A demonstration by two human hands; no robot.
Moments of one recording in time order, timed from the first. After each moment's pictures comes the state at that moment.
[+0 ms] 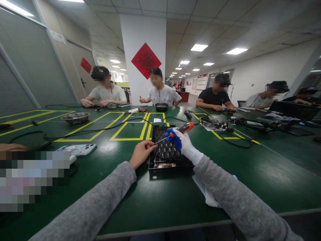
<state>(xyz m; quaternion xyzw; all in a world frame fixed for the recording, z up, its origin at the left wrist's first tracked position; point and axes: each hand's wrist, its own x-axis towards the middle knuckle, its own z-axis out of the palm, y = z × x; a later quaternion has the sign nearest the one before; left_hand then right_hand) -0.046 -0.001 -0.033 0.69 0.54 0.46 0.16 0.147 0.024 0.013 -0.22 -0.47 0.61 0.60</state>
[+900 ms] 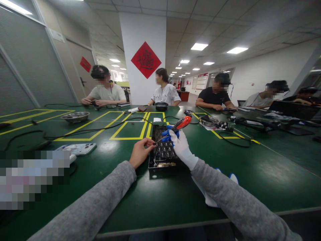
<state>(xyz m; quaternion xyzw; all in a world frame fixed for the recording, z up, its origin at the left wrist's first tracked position) -0.045 -0.005 -0.031 0.70 0.48 0.50 0.17 0.135 -0.006 0.015 -0.29 -0.61 0.40 0.62</state>
